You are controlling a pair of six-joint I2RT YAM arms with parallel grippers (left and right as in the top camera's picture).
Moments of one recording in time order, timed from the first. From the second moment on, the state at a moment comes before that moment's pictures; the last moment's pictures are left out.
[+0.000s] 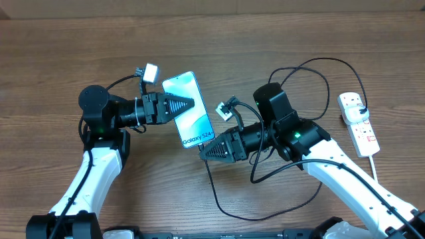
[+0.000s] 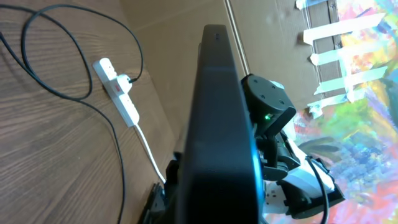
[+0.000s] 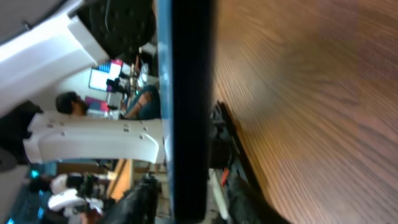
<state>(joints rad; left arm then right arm) 0.01 1.40 0.69 0.75 1.43 -1.26 0.55 1.39 0.96 -0.36 -1.13 0.41</state>
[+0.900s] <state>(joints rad) 0.01 1.40 0.69 0.60 1.26 -1.14 0.85 1.15 0.96 -0.56 -0.11 0.36</state>
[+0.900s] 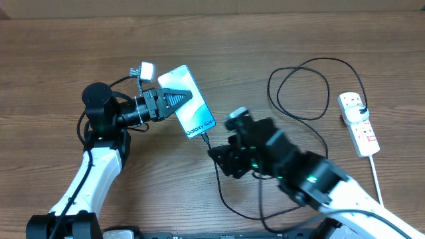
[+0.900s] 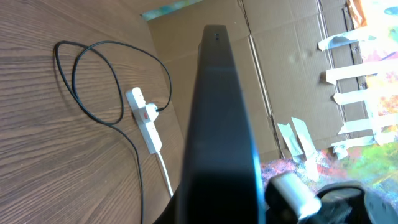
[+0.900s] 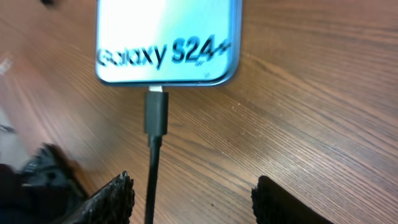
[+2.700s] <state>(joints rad) -0.01 1.40 0.71 0.60 1.33 -1.04 0.92 1.21 0.94 -0.47 -0.13 0.46</state>
